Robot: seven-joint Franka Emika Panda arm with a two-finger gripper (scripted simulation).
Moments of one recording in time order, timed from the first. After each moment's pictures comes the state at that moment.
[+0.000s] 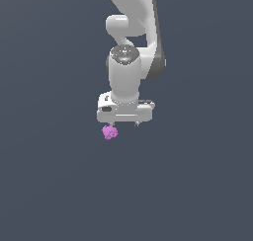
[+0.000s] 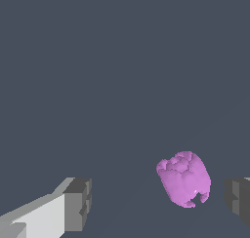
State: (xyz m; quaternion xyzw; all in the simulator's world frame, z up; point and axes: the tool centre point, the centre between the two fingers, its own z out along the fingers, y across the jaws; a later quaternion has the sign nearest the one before) arm 0.010 -0.006 0.174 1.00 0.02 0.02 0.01
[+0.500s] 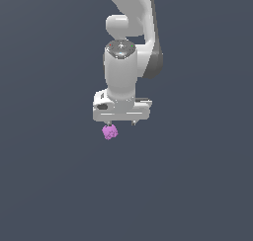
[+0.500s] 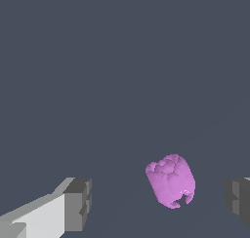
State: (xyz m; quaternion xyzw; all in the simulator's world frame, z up) arm 0.015 -0.019 0.186 1.00 0.03 0.03 0.01
